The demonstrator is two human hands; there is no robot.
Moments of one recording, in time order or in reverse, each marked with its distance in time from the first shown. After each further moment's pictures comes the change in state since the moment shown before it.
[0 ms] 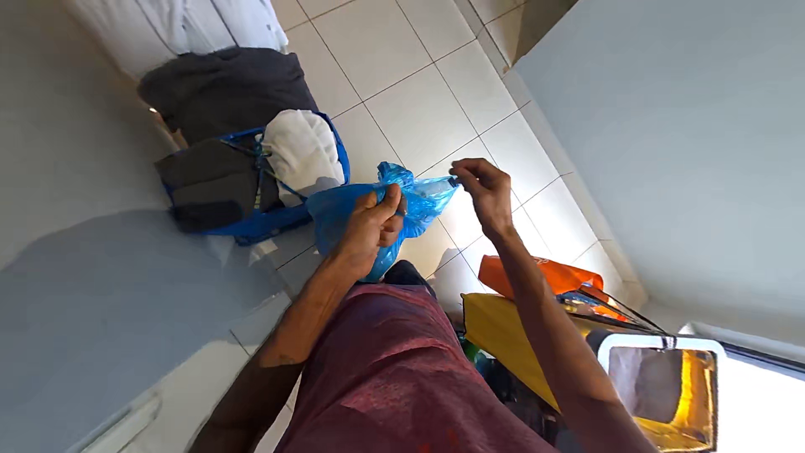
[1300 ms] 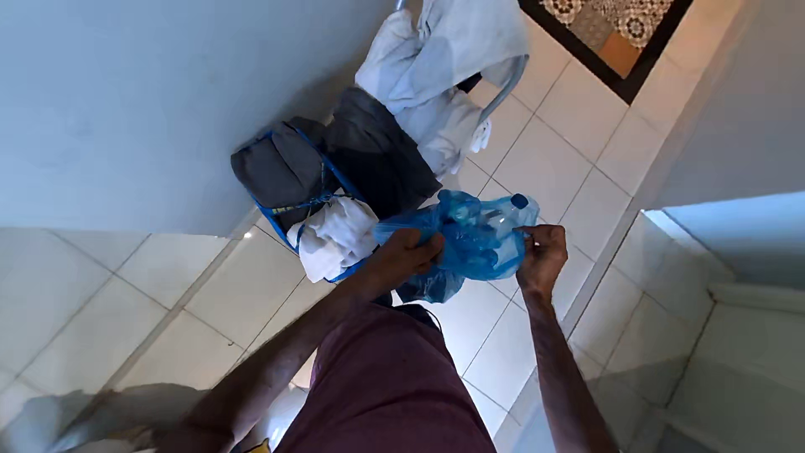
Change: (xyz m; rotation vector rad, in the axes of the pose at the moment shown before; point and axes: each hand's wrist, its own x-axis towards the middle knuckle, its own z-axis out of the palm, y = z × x) left_hand 0.348 0.209 -0.125 -0.062 0.808 0.395; right_hand 0.655 0.013 0.146 -0.338 -0.570 -0.633
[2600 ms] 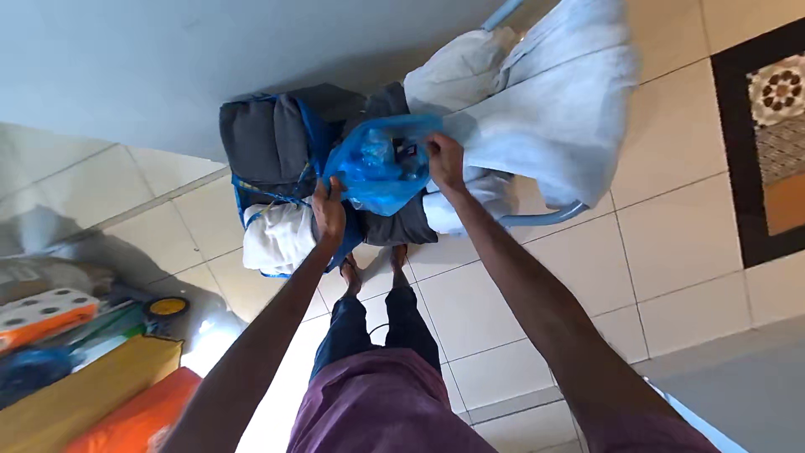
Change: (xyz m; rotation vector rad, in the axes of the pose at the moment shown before) left_hand 0.327 -0.082 -0.158 0.094 1.598 -0.028; right_hand 0.423 -0.015 0.361 0.243 -0.926 -0.329
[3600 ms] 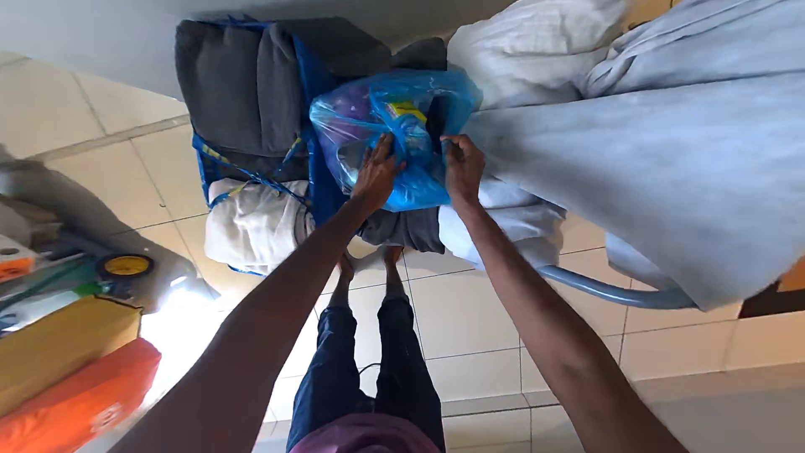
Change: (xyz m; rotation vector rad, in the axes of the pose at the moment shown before) left_hand 0.111 -0.111 0.120 0.642 -0.562 0.303; right_hand 0.052 0.103 0.098 0.115 0.005 0.065
